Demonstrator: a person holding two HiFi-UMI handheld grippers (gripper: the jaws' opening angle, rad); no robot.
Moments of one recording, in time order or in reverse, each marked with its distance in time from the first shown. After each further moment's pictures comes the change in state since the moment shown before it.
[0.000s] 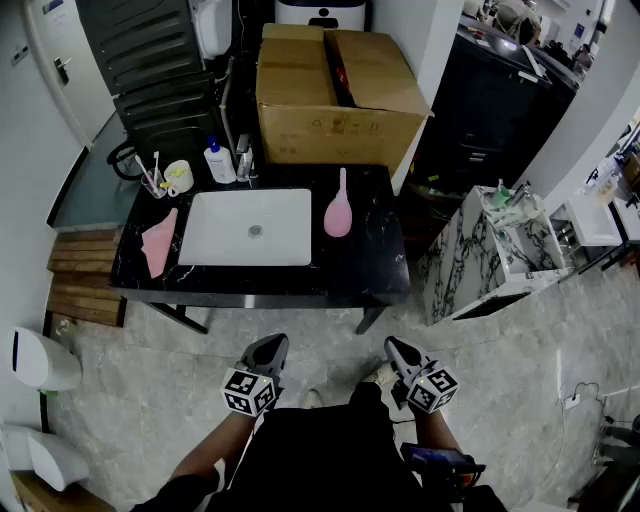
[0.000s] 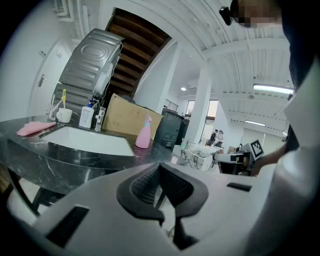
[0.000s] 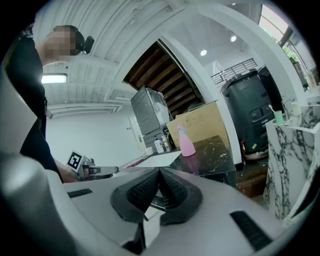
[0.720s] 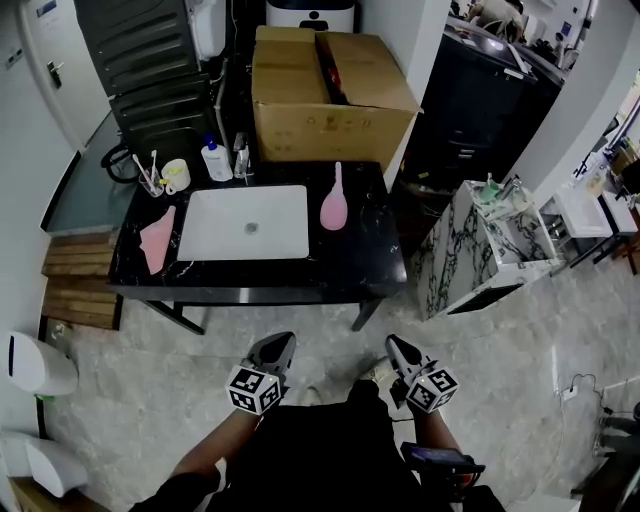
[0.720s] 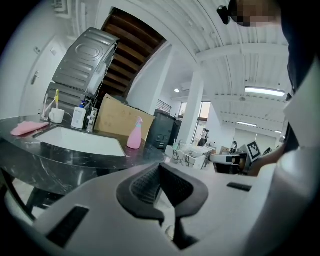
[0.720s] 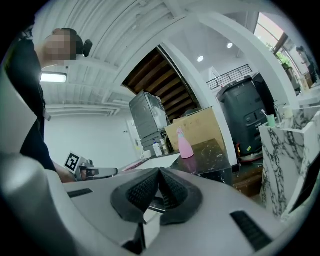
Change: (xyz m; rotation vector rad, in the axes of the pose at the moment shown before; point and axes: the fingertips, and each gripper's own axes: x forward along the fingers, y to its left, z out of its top) left arm -0.018 -0.022 -0.003 0.026 -0.011 -0.068; right arm -0.019 0.024 -0.007 0.006 -0.050 -0.037
